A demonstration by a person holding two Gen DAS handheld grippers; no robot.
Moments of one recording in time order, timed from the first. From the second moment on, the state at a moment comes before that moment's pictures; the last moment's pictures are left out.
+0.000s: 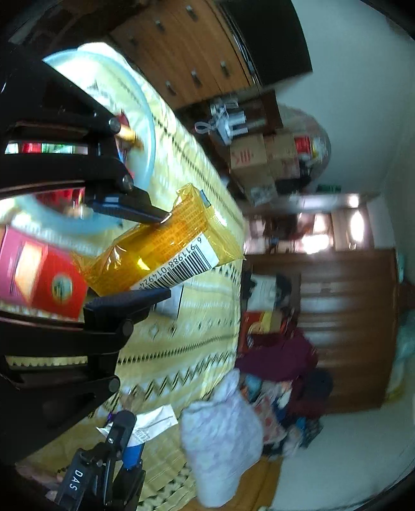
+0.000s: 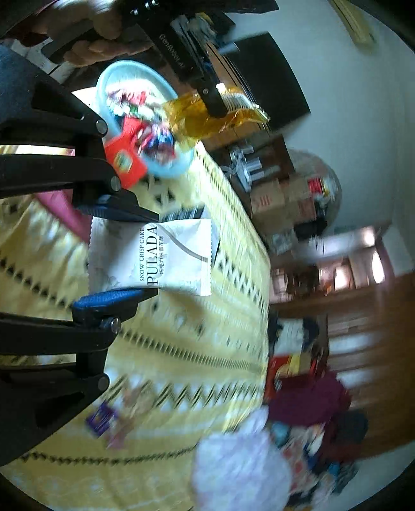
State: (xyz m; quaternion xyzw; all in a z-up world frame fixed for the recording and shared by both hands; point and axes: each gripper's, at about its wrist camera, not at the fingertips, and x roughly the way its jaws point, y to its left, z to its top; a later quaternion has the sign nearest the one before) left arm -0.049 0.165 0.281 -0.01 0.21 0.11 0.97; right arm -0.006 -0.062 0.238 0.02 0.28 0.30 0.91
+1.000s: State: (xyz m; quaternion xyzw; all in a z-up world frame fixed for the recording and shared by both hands) left arm -0.104 0.319 0.257 -0.12 0.19 0.21 0.95; right arm 0.002 0.200 0.252 -0.02 0.31 0.46 0.83
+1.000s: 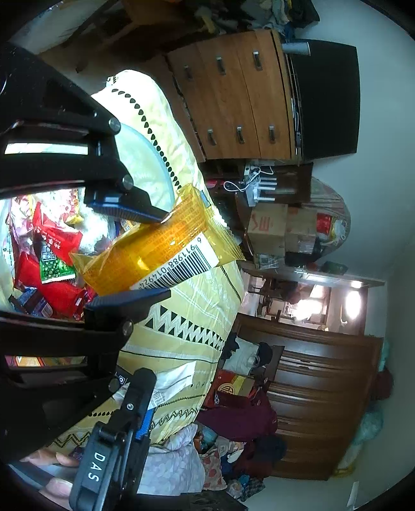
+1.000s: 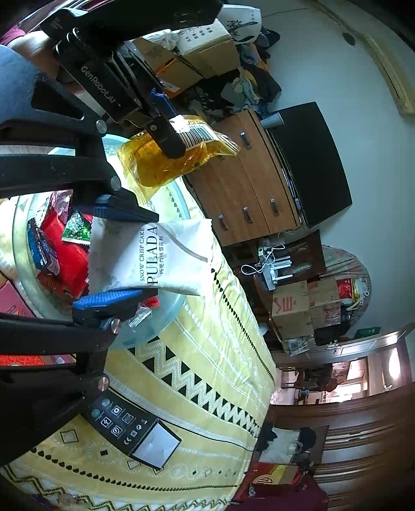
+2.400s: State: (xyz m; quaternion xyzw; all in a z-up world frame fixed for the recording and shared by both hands) left arm -0.078 0.336 0.241 -0.11 0.23 0.23 0.94; right arm 0.018 0.222 0.225 -0.01 0.35 0.46 0.82
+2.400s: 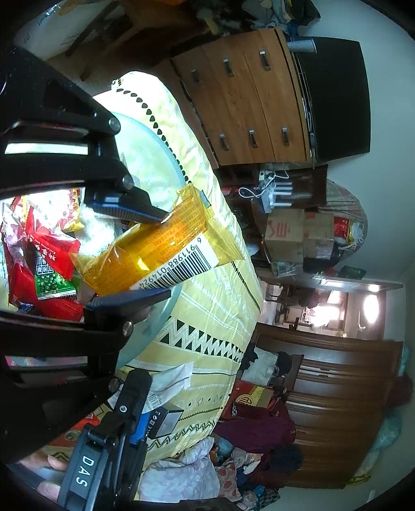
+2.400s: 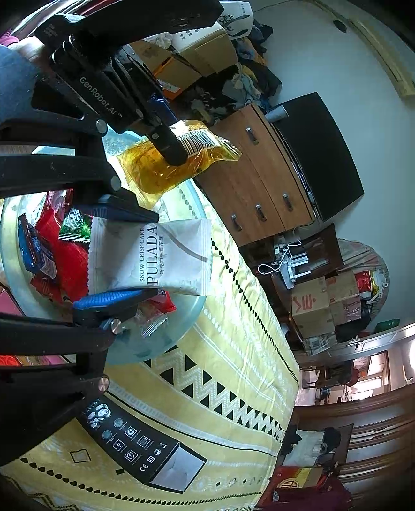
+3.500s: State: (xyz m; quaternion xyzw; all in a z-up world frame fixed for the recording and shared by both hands) left arm -0.080 0.334 0.224 -0.07 0.24 0.28 0.93; right arm 0.021 0.218 0.207 0.01 0.38 0.45 0.81
